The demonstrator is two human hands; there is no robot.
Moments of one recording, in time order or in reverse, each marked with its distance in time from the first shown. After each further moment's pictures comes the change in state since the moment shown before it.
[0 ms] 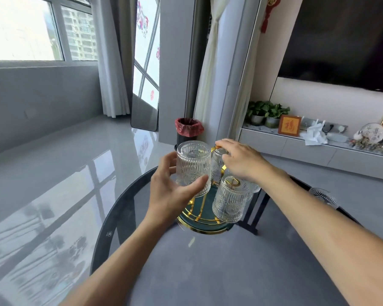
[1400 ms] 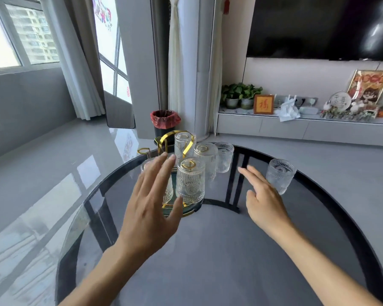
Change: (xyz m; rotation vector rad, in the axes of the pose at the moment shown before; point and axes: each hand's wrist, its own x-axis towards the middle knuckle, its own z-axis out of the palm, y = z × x) left_hand -0.070 0.021 0.030 0.516 -0.174 0.515; right_hand -0.143 0.129 0.047 0.286 0.353 0.197
